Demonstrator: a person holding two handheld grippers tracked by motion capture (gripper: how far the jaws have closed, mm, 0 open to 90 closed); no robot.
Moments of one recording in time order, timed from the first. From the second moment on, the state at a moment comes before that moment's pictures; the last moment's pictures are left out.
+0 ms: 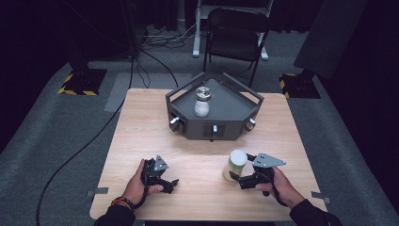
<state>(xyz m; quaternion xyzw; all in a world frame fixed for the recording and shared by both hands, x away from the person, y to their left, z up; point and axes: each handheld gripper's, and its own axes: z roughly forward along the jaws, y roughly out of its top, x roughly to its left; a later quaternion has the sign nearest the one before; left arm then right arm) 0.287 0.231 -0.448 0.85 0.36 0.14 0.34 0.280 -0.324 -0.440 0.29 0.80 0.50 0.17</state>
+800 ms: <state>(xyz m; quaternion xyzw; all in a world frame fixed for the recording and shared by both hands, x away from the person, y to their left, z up) 0.287 0.231 -0.448 0.85 0.36 0.14 0.34 0.269 -0.317 -0.448 0.30 0.78 0.52 0.20</state>
